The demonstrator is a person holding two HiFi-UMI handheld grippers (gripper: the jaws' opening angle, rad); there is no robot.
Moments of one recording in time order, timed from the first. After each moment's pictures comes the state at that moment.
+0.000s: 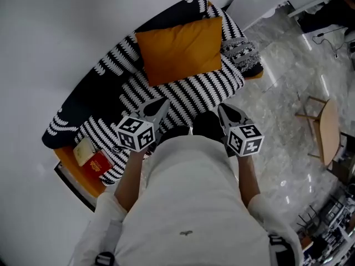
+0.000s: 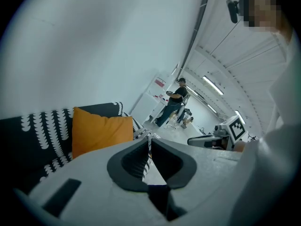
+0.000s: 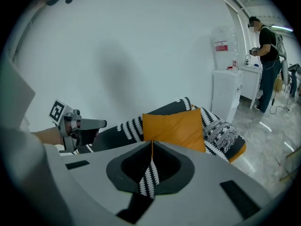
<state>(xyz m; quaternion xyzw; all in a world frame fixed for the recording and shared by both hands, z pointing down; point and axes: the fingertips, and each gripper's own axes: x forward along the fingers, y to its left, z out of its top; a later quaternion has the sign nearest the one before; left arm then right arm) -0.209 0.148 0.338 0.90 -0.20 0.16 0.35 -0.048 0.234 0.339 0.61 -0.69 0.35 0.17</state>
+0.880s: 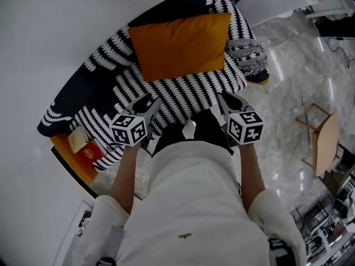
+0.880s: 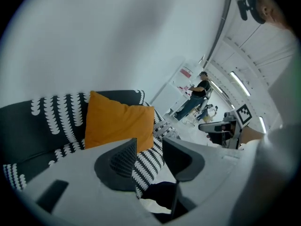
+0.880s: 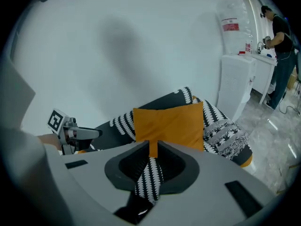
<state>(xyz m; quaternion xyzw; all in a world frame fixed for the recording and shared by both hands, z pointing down) -0.185 0.087 0.425 0.84 -0.29 0.23 0.41 0.032 0.137 0.398 0.55 -0.70 0.41 0.21</state>
